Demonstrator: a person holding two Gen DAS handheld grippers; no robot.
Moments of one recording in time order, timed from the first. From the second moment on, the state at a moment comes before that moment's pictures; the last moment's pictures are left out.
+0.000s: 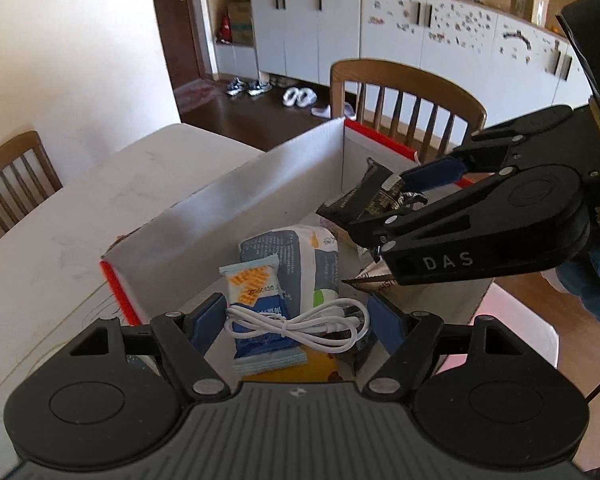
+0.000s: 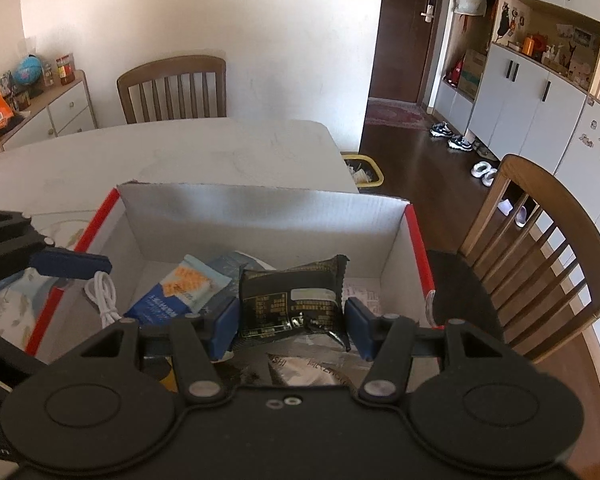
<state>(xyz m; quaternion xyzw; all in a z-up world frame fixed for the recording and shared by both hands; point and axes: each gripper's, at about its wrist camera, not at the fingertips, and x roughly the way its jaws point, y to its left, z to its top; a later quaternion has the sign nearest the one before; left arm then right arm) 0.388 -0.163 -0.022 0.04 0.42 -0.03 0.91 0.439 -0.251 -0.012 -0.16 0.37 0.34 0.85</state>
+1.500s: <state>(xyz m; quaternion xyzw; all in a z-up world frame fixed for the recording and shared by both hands) 0.410 -0.171 -0.049 -0.03 0.51 -0.06 0.86 0.459 -0.249 -0.043 -0.16 0.42 0.34 0.83</state>
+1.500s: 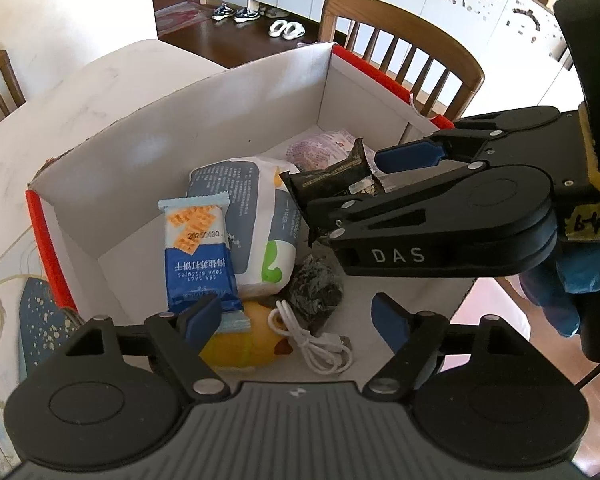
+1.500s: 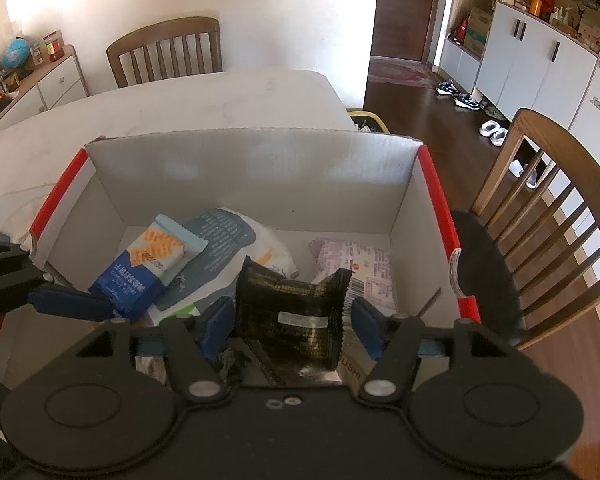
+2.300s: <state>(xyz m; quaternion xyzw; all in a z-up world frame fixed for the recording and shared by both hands) 0.351 -0.162 -0.004 -0.05 0.44 -0.01 0.90 0.416 -0.252 0.008 -0.14 0.37 0.37 0.84</state>
